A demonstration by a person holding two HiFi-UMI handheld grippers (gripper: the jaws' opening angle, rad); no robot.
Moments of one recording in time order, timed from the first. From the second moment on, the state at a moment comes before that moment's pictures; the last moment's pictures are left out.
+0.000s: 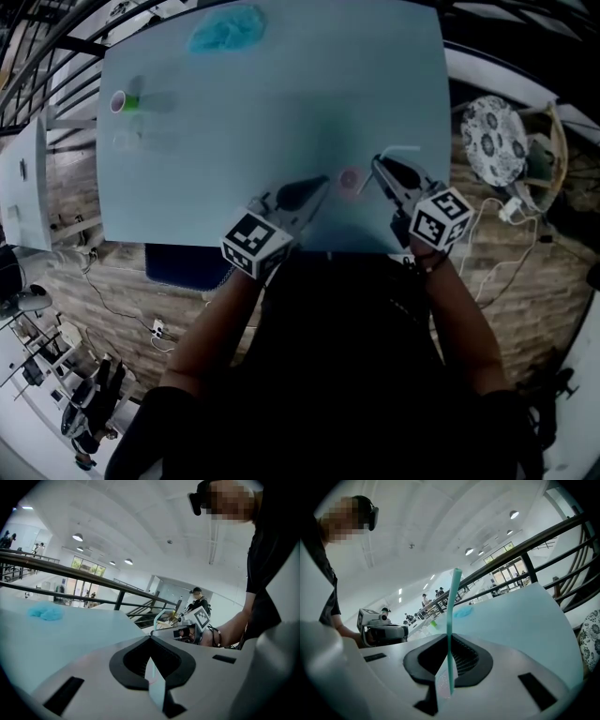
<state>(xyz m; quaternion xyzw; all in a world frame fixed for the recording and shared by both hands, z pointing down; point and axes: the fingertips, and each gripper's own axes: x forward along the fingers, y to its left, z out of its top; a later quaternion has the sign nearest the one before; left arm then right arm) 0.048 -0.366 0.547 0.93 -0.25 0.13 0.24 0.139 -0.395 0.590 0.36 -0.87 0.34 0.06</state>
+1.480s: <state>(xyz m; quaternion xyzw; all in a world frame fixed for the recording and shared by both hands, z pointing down) 0.019 -0.339 0.535 0.92 -0.28 0.12 0.25 0.134 -0.348 0.653 0.34 -0.85 0.36 0.17</state>
